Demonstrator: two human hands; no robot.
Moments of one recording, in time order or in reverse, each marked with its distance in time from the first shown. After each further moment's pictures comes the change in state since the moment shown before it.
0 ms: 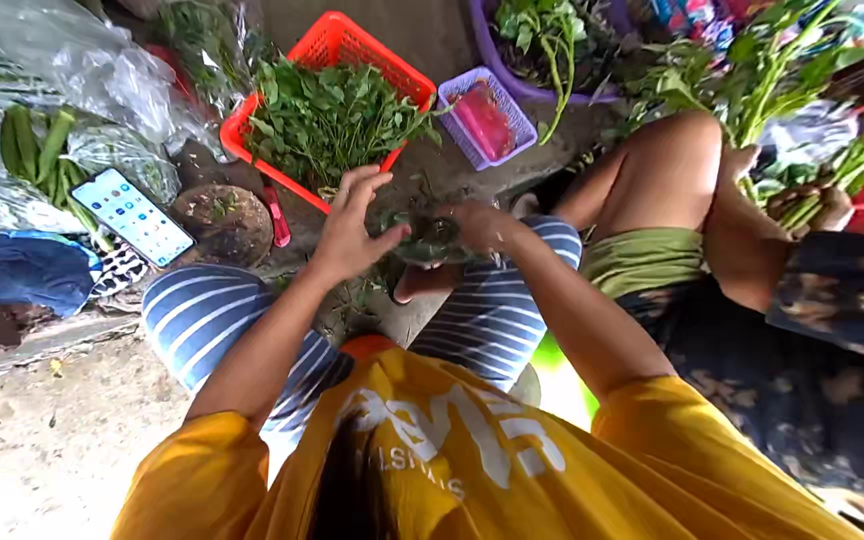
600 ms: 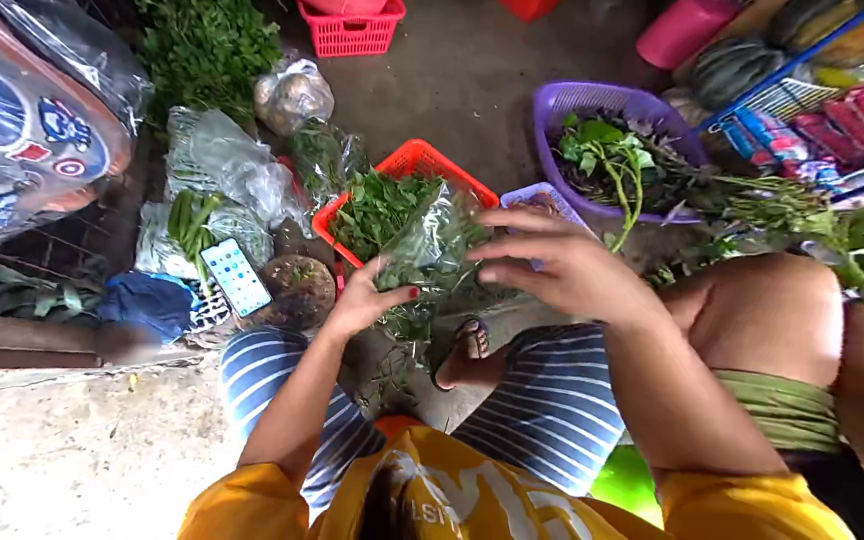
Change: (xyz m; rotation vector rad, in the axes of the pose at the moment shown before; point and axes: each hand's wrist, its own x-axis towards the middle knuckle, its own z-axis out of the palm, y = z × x) left_hand 0.012 0.019 -0.067 -0.422 0.099 -0.458; right_hand -0.016 -0.099 -0.104 -0.088 0.503 -0.673
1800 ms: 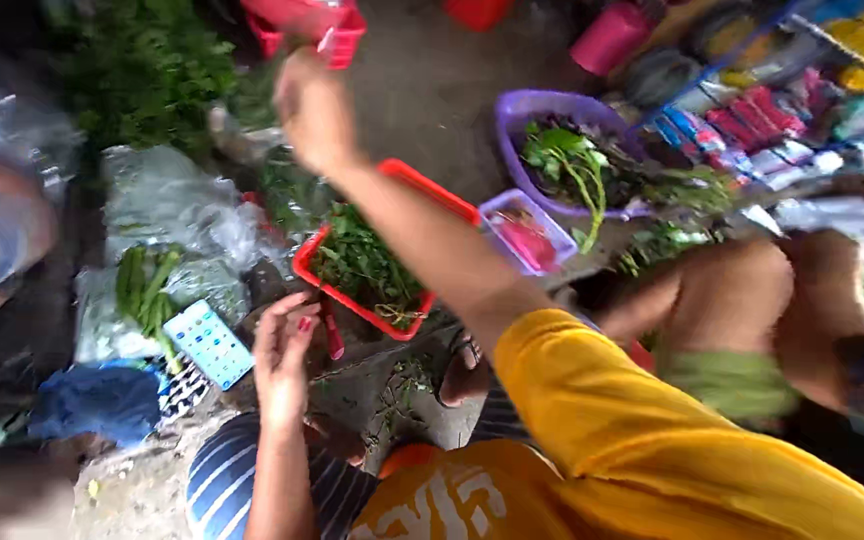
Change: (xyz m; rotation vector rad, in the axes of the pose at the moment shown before) left_hand -0.002 -0.033 -0.086 -0.229 0.412 0.322; right_hand 0.331 0.039 0.122 -0.067 0.338 0.371
